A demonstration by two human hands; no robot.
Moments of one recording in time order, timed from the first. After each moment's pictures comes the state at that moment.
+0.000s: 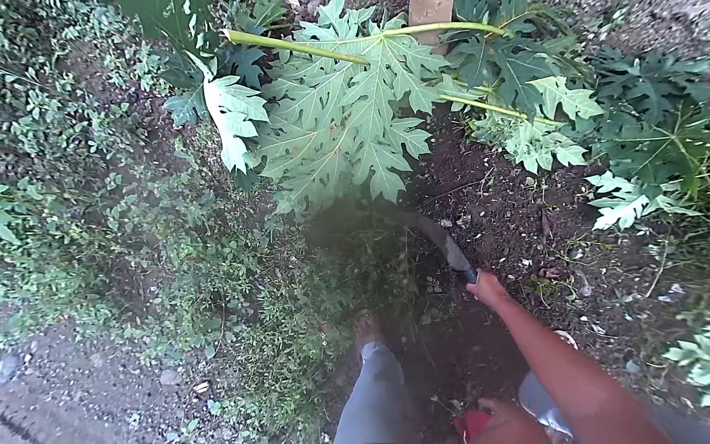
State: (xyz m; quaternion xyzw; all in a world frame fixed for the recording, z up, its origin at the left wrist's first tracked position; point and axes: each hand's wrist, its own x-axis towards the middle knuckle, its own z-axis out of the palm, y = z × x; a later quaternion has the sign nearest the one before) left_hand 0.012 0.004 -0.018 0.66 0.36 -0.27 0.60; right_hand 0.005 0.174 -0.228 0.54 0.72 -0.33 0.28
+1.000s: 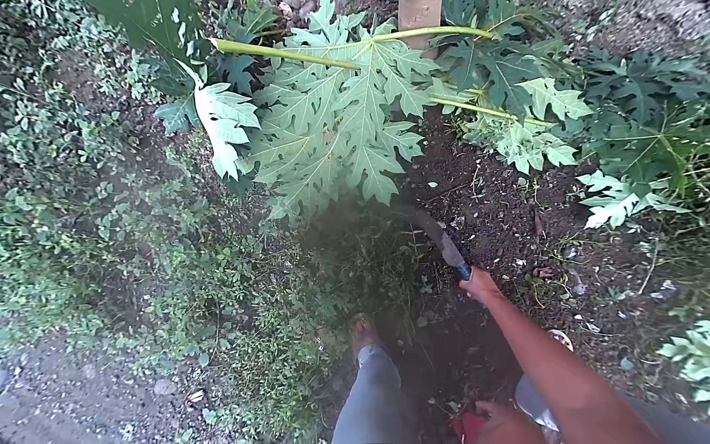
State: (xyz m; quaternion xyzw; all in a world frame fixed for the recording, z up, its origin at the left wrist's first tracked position) left_hand 0.010 0.009 0.001 0.64 0.38 -0.28 0.61; right_hand -0.006 0.178 -0.222 0.57 0.70 -0.34 0.26
